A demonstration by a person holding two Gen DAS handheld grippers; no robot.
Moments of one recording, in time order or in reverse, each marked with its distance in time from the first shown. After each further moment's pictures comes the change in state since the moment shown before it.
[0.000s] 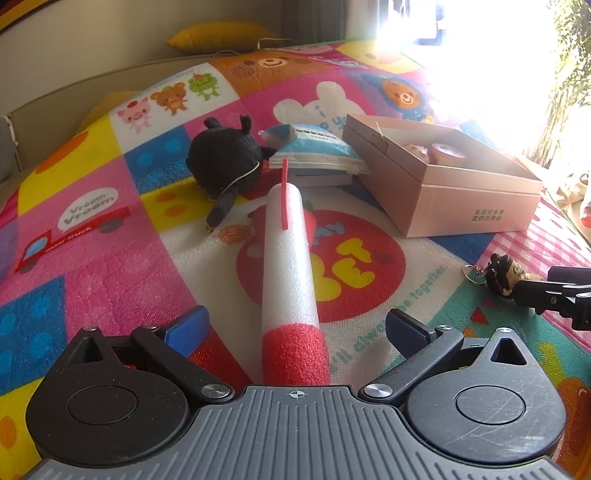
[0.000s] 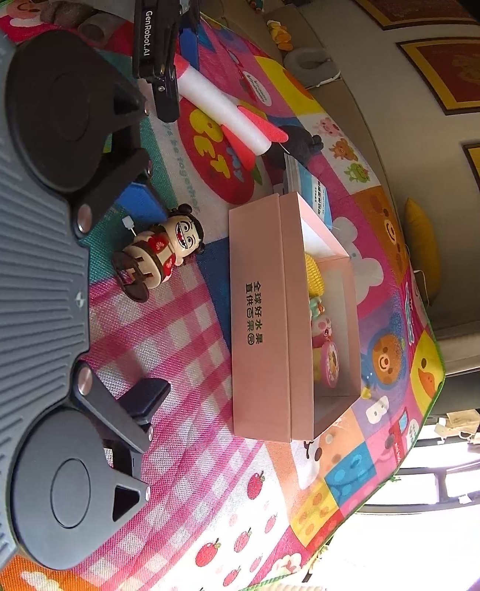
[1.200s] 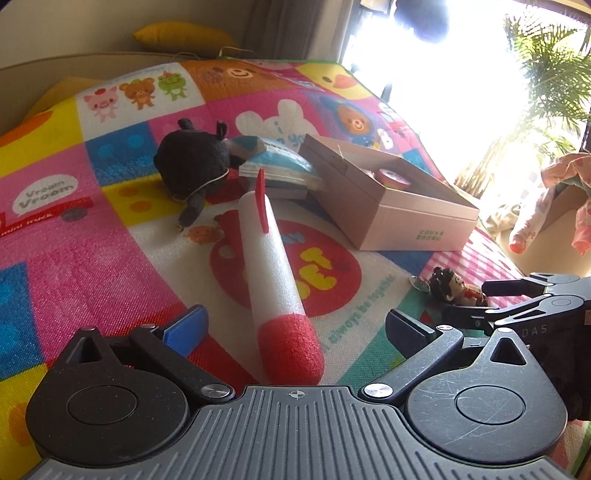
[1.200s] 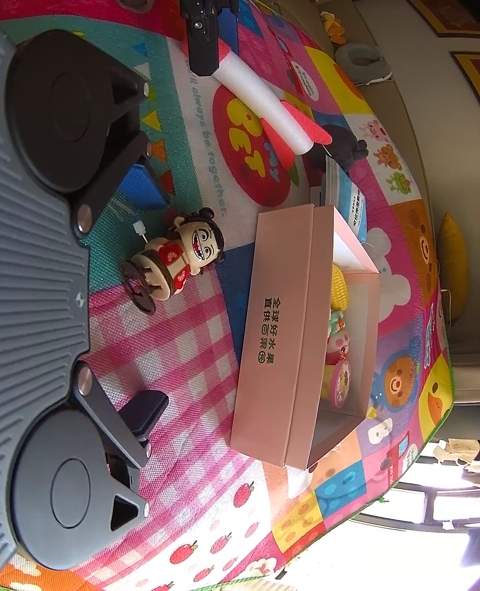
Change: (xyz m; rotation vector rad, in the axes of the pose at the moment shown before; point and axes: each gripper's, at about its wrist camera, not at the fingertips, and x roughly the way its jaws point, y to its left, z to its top) left arm -0.009 0.037 -0.009 -0.050 -0.053 -0.270; right arm 0.014 0.024 0.003 -0.140 0.088 -0.069
